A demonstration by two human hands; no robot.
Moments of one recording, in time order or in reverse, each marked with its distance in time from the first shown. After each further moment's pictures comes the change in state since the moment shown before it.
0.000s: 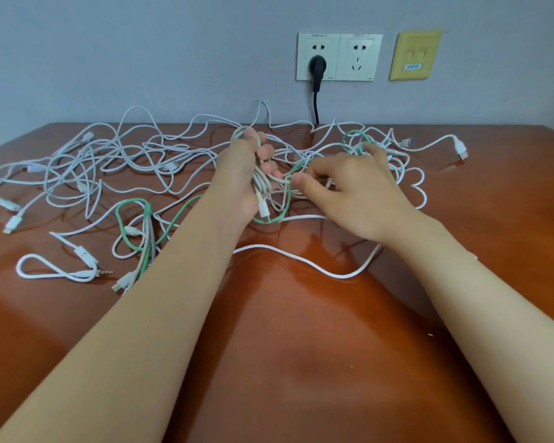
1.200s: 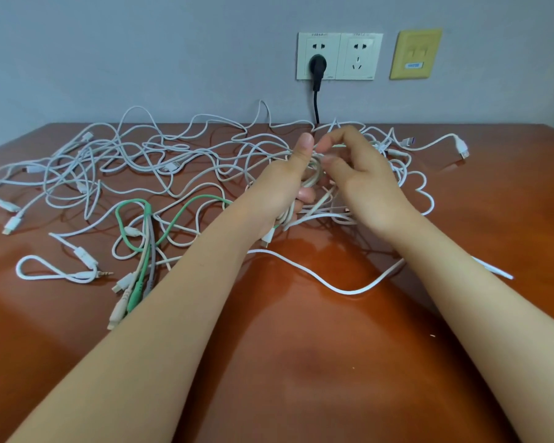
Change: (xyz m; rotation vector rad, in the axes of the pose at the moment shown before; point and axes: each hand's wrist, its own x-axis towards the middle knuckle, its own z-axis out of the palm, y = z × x) left_hand -0.005 -0.027 0.005 0.762 -0.285 0.045; right_hand 0.003 0.009 0.009 0.651 0.167 0.134
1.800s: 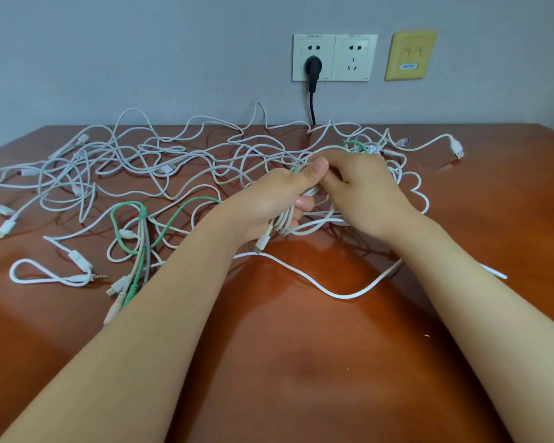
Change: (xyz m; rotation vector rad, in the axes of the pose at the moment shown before) left_hand -0.006 0.002 -0.005 -0.058 -0.245 -0.069; right_hand -0.001 0.005 -0.007 -0.394 -0.078 -0.171
